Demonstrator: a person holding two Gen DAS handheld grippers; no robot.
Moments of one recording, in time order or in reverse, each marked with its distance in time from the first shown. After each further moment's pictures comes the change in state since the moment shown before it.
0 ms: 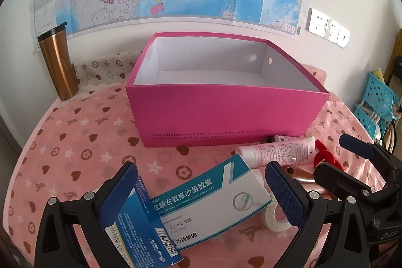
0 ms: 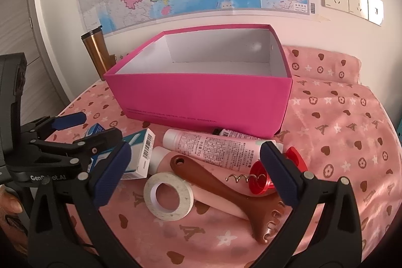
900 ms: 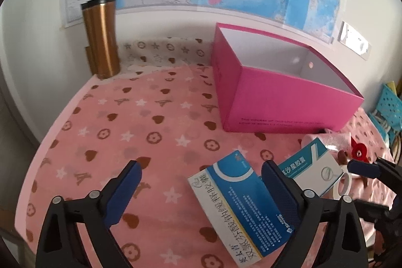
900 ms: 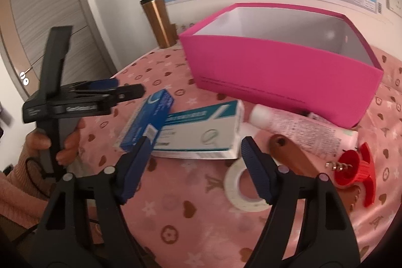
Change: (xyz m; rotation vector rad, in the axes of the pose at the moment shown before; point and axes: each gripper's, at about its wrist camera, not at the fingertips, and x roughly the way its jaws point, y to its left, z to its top) left arm -0.007 0.109 -0.022 -0.065 0.027 0.038; right arm 0.018 0.068 -0.021 -0.144 0.126 0.297
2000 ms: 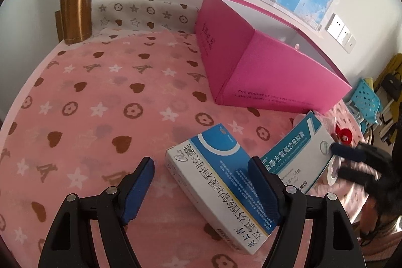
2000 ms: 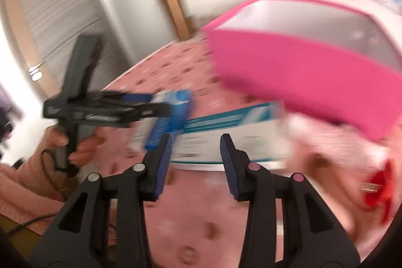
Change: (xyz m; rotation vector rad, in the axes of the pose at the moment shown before) left arm 0.035 0.029 -0.008 -0.035 0.159 -0.212; right arm 0.025 -0.002 0.016 0.012 0.023 0.027
